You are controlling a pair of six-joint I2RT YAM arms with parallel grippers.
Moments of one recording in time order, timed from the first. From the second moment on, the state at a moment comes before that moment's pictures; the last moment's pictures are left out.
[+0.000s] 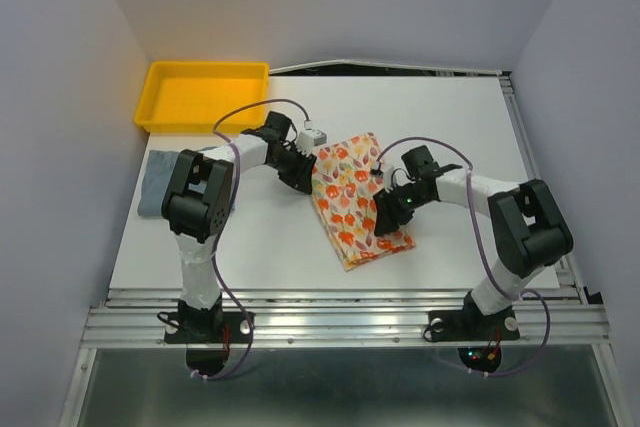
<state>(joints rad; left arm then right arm) -0.37 1.98 1.31 -0.51 0.58 0.28 0.35 1.66 0.90 -0.48 -0.68 -0.26</state>
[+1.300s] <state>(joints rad) -0.46 0.71 0.52 -0.20 0.18 0.51 0.86 1.68 1.11 -0.37 -0.49 -0.04</state>
